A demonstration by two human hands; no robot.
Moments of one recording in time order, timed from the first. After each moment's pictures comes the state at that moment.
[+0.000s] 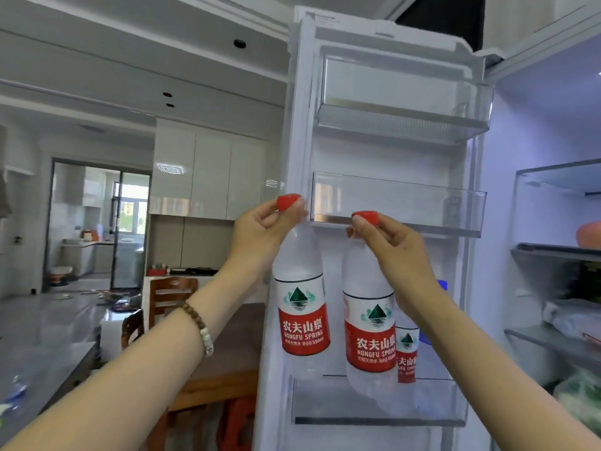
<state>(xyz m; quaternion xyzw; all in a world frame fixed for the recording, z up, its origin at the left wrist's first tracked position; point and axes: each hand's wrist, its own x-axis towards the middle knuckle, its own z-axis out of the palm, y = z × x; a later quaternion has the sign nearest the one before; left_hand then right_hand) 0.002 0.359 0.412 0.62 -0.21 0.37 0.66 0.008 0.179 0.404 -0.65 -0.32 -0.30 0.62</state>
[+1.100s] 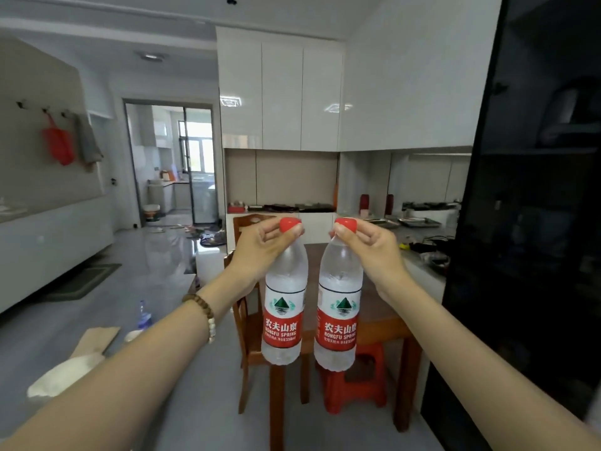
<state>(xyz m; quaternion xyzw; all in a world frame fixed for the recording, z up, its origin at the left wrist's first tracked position) 0.240 0.770 0.262 0.76 -0.09 0.29 0.58 0.289 0.594 0.262 -0.66 -0.27 -0.09 0.70</state>
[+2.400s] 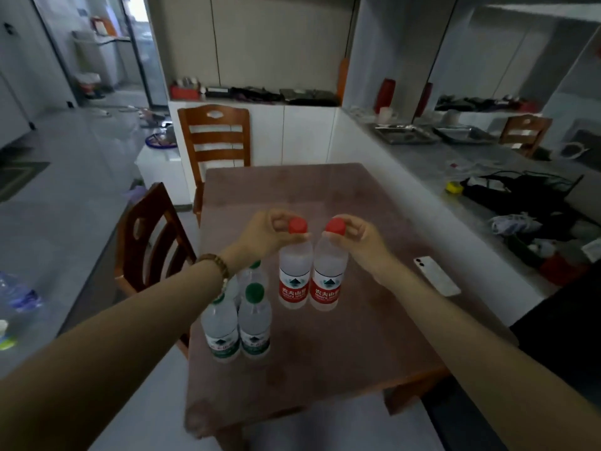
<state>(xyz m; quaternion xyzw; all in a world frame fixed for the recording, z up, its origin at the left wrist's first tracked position) 0.916 0.915 0.065 0.82 0.04 0.05 0.57 0.970 0.726 0.050 -0.74 -0.18 0.08 0.64</state>
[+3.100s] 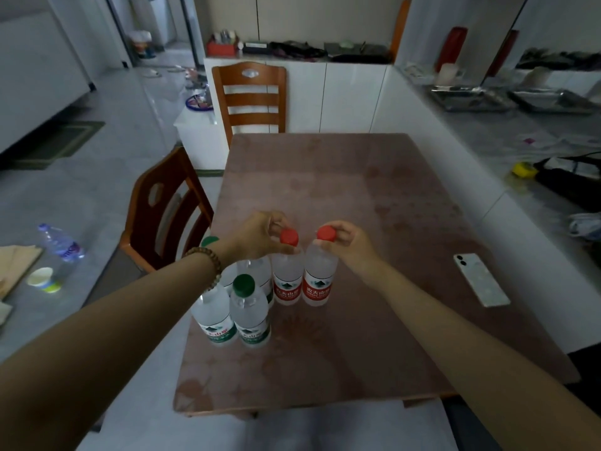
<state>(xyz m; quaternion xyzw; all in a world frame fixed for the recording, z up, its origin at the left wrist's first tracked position) 0.953 0.938 0.004 0.89 0.07 -0.03 0.45 1.034 0.750 -0.038 -0.72 -0.21 0.20 0.63</state>
